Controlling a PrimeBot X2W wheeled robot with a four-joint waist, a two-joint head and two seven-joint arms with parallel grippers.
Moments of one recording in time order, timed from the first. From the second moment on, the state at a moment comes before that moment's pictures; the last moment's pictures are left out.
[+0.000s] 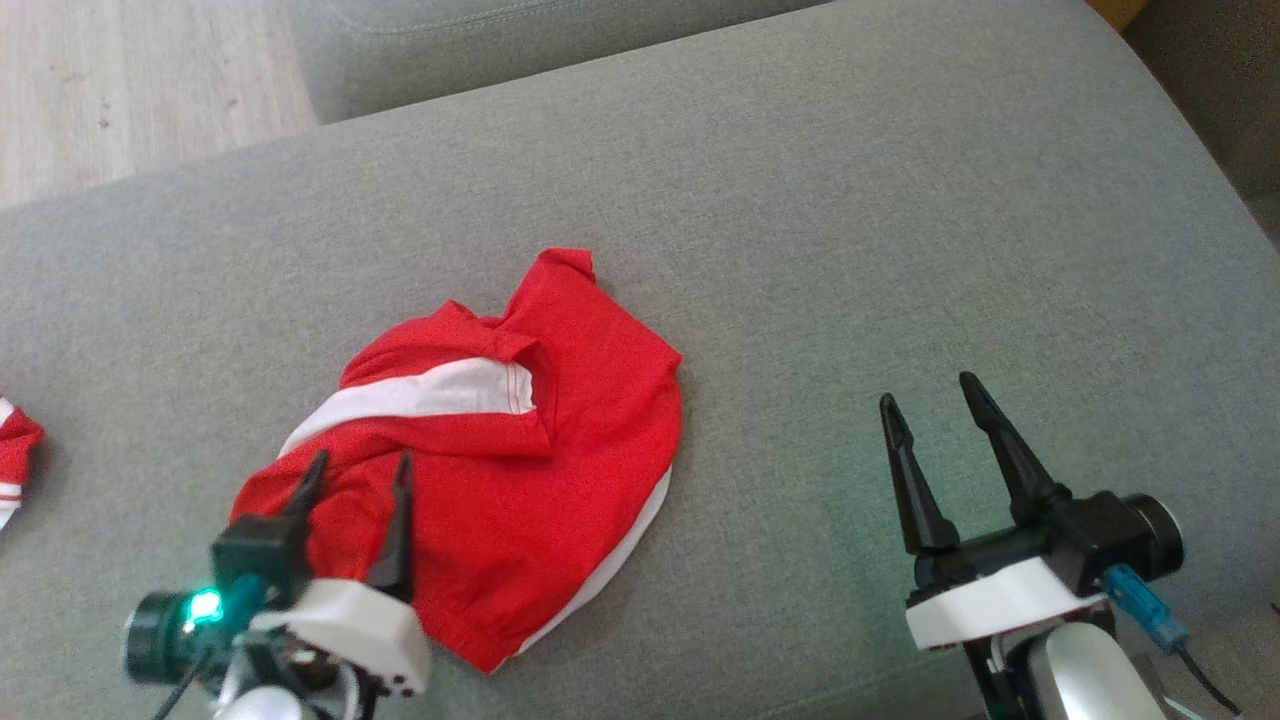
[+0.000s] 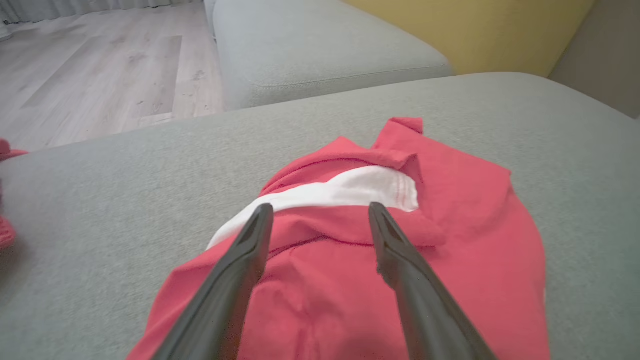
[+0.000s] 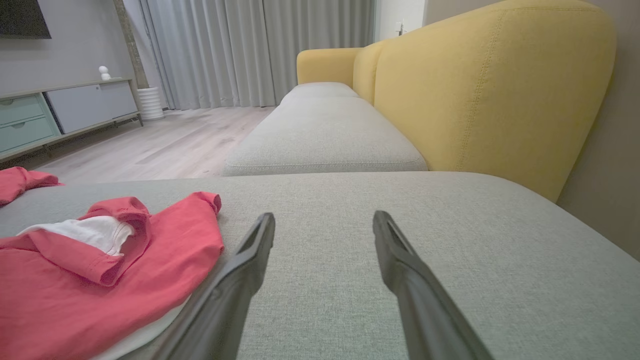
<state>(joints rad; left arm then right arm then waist) -0.12 0.53 -0.67 -0.11 -0.62 0.49 0.08 -0.03 -0.05 0.16 0.16 0.04 0.13 -0.26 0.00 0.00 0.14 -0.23</state>
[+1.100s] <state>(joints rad) -0.13 0.44 -0.90 0.12 -0.64 0.27 0.16 -0.03 -0.05 0.16 0.16 0.04 0.13 -0.26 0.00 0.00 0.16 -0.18</state>
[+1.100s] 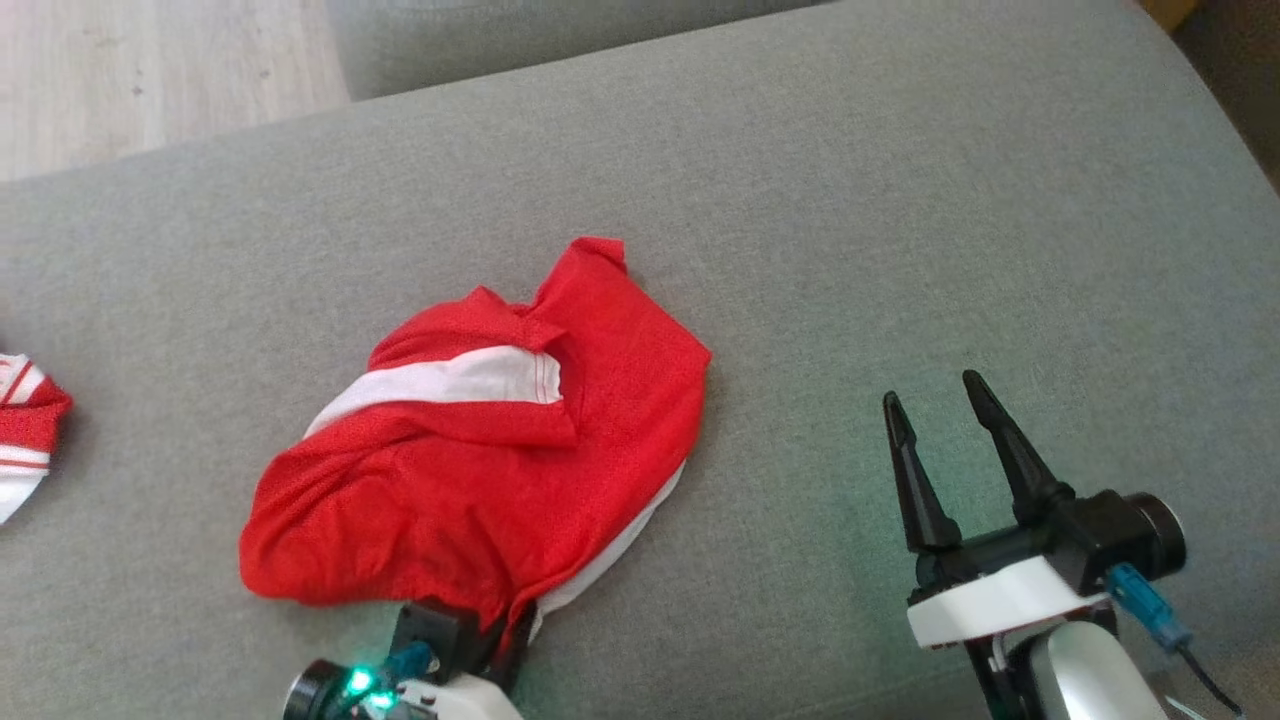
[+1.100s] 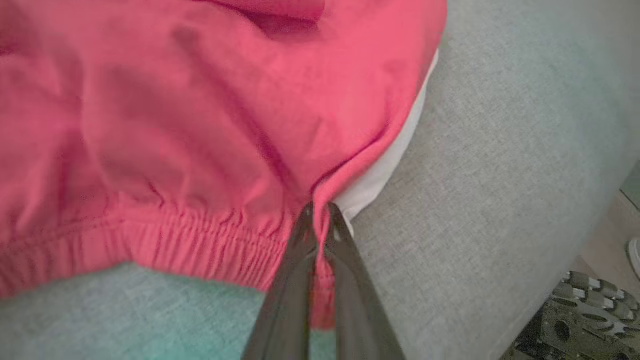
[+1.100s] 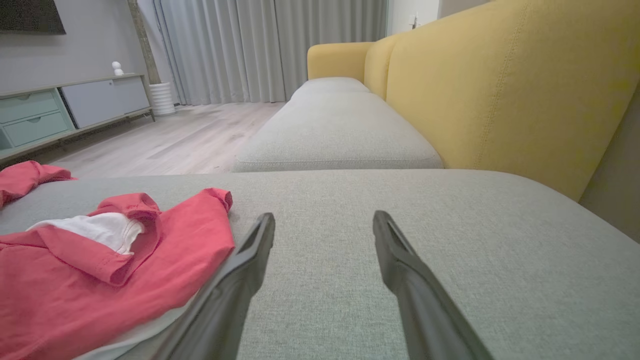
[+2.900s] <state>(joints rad) -0.56 0.34 -1.04 0.36 -0.42 0.14 0.32 -0.09 -0.05 0.19 0.14 0.09 0.13 -0.26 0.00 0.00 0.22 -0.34</state>
